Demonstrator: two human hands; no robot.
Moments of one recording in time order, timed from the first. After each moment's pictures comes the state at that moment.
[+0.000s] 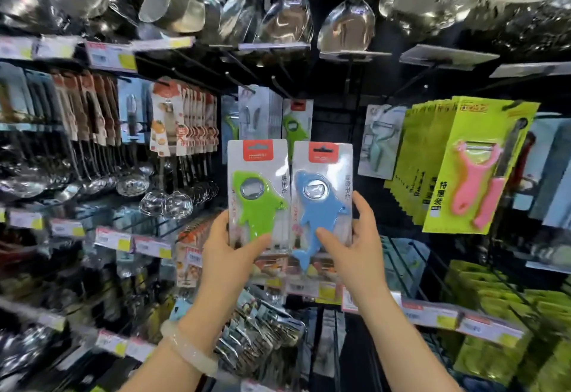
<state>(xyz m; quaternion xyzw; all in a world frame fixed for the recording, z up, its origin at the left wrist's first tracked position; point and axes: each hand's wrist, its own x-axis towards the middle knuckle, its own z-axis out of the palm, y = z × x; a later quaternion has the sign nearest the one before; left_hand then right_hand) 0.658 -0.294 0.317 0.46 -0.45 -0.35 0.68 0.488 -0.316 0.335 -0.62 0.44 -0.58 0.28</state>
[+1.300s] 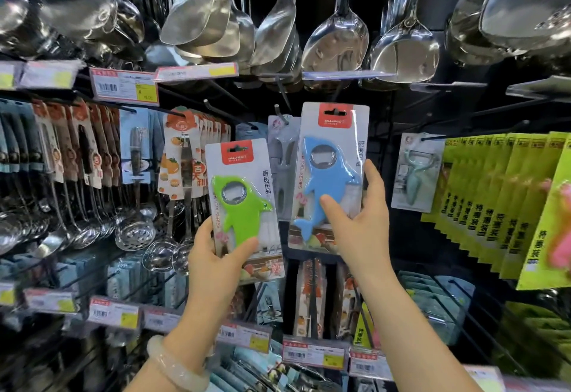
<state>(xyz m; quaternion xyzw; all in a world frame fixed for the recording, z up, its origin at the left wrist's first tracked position) 0.779 -0.384 0.349 0.42 -0.46 -0.34 0.70 0.607 -0.402 0.402 -0.60 0.40 -0.66 0.20</state>
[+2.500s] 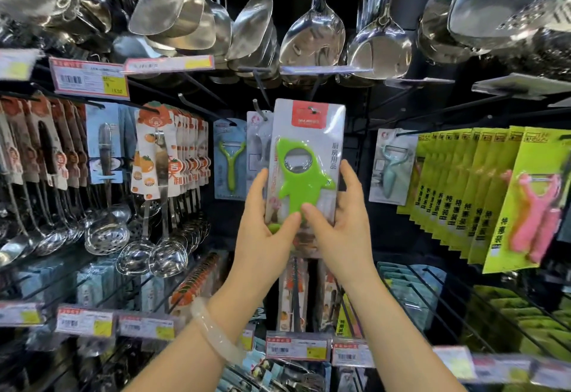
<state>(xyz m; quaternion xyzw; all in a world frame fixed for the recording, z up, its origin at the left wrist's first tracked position) 0.719 -0.401 0.374 0.33 -0.60 -0.30 0.67 0.604 -0.399 0.385 -0.63 0.36 -0.65 0.21</state>
